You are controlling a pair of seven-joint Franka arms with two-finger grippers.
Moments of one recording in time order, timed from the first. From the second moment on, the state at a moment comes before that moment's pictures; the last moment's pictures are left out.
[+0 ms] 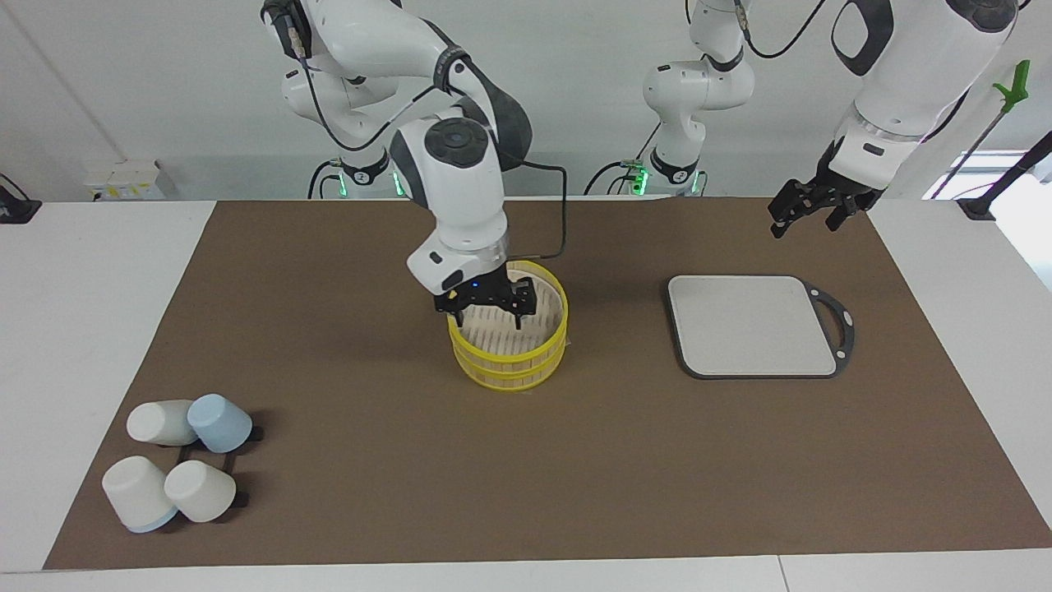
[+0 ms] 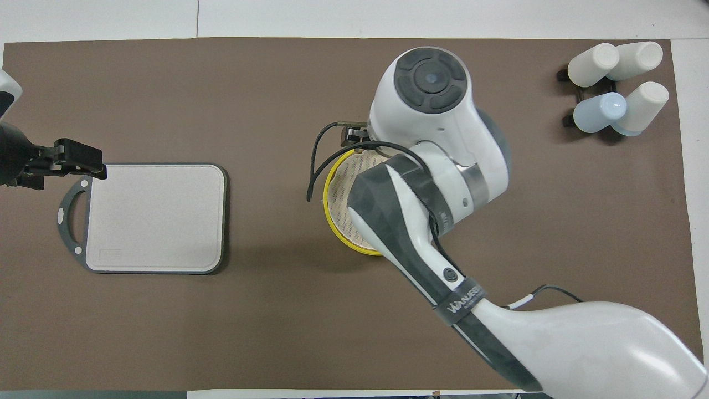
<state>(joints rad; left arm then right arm) -0.01 -0.01 -0.07 -1.62 -0.02 1.58 -0.15 0.35 0.39 0.08 -1.37 -0.01 1.80 0.56</state>
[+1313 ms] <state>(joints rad) -0.01 -0.01 -0.06 -1.62 -0.02 1.59 -0.14 0.06 -0.05 0.05 -1.71 -0.02 1.53 0.17</state>
